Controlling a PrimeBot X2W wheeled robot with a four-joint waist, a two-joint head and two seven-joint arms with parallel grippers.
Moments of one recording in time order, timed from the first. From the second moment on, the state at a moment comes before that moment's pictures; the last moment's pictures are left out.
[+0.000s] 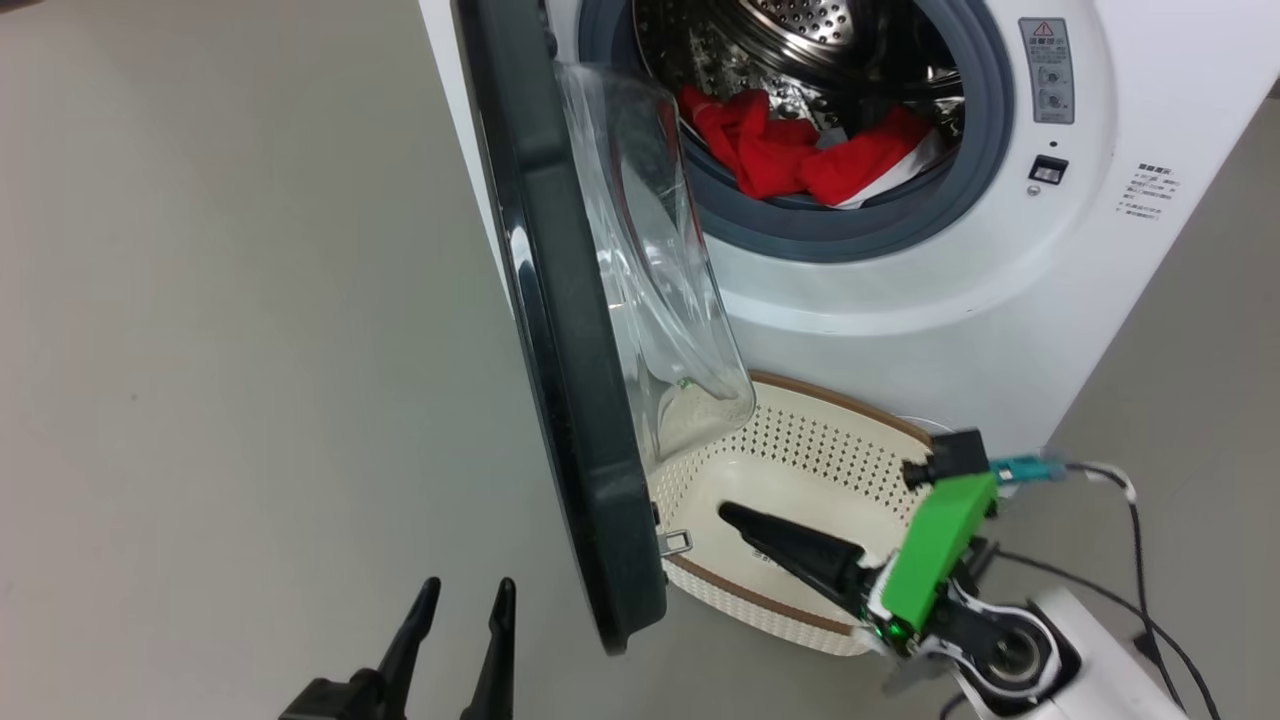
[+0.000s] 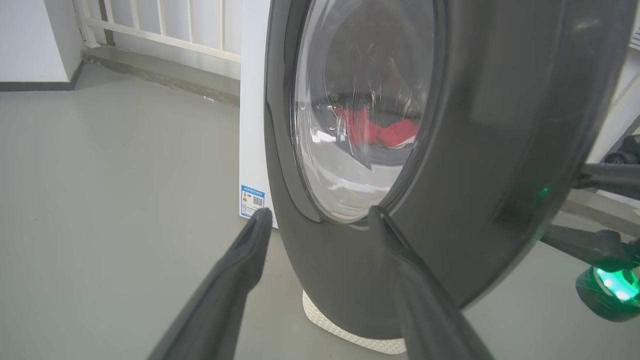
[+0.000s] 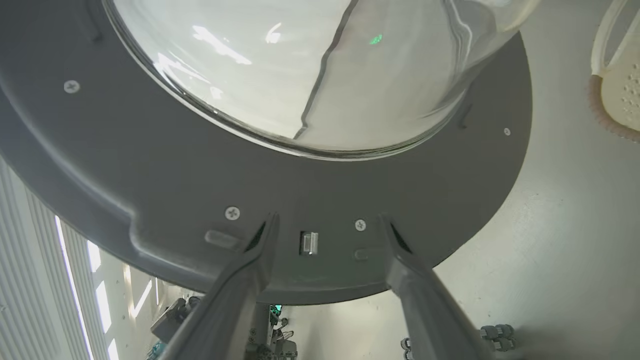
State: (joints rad) left arm 0.00 0.04 -0.24 0.20 -0.36 0.02 -0.25; right arm -0.34 -0.11 0.38 0.39 1.56 0.12 0.53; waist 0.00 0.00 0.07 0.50
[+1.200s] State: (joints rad) left arm 0.00 0.04 -0.20 0.21 -0.33 0.00 -0.25; right arm -0.17 -0.34 0.61 0.49 1.08 0.12 -0.25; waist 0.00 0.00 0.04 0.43
